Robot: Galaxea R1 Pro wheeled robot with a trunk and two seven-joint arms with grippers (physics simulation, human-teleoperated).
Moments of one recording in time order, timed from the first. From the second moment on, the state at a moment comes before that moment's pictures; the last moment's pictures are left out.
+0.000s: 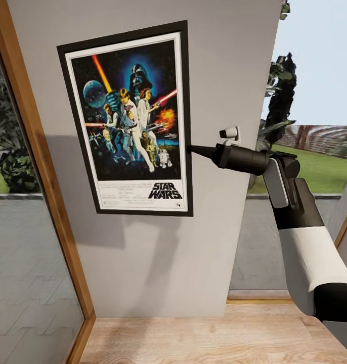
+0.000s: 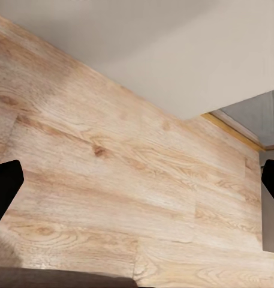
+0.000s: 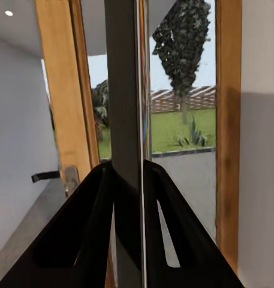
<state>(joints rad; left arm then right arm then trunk) -0.30 0.31 -0.30 -0.02 0.93 -0.09 -0.83 -1.15 -0.09 0.08 -1.28 -0.51 0.85 1.13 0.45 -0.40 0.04</state>
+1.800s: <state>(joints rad) -0.30 0.31 -0.30 -0.02 0.93 -0.08 -0.83 -1.14 -0.09 0.06 -1.26 -0.52 0.76 1.13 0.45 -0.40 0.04</state>
